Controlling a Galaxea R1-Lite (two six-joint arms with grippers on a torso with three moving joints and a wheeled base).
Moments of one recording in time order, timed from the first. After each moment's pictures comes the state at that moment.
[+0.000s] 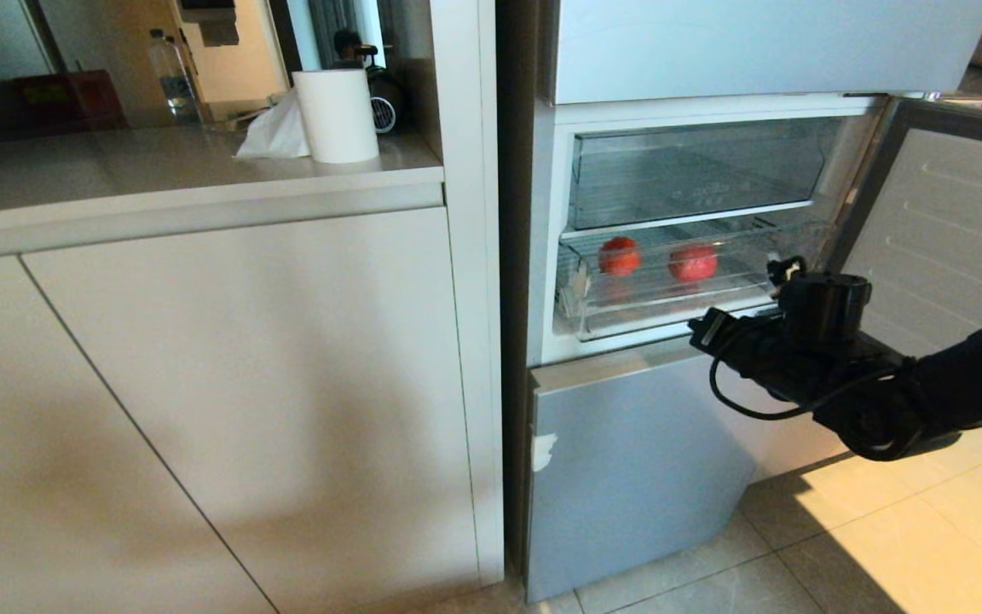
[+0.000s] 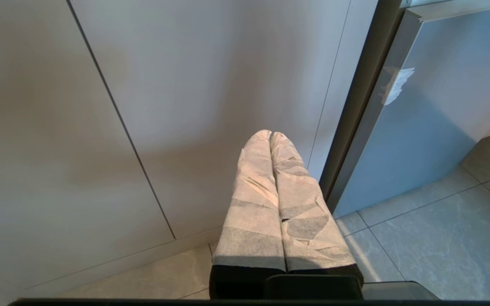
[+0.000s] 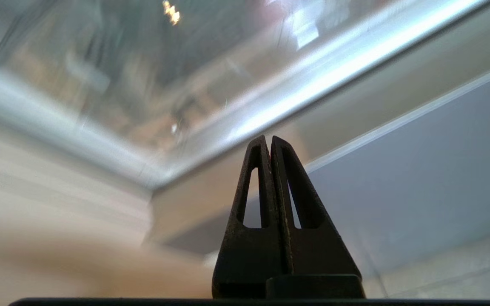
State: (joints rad) left arm 0.00 0.00 -0.06 0.14 0.01 0.00; right arm 0.20 2.04 -1.00 -0.87 0.02 0.52
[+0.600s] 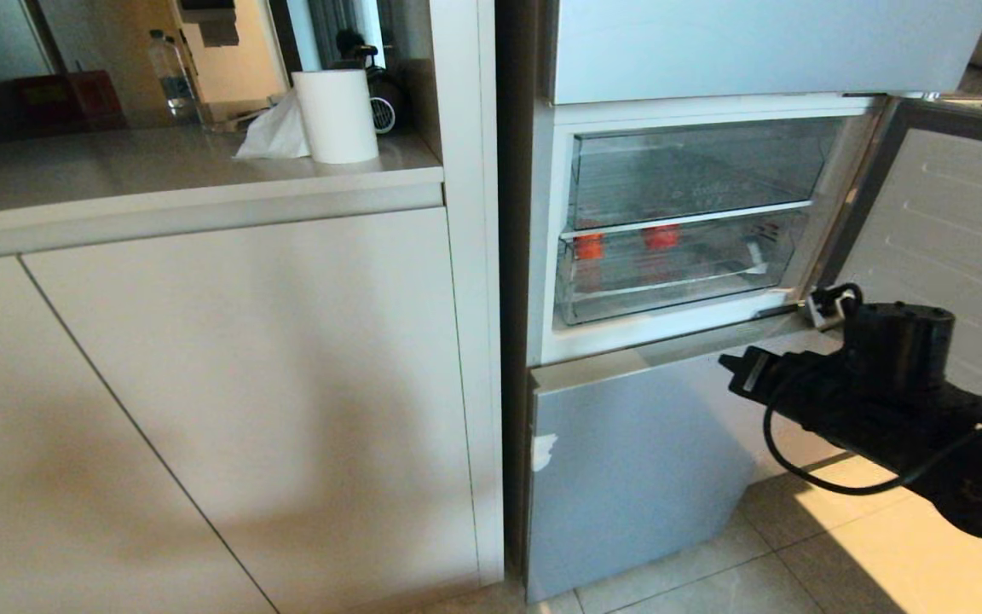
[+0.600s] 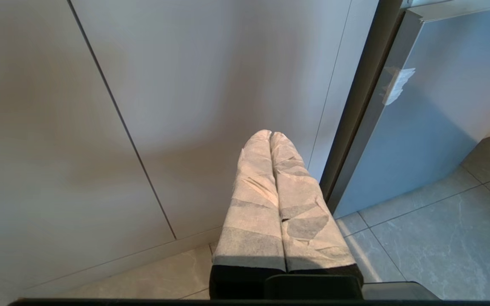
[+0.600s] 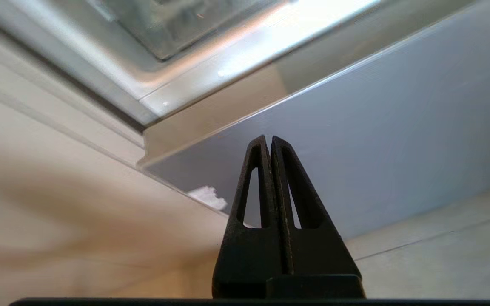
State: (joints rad) left arm 0.00 0.00 -0.06 0.14 0.01 0.00; right arm 0.20 1.82 -0.67 -0.92 0.02 0.42
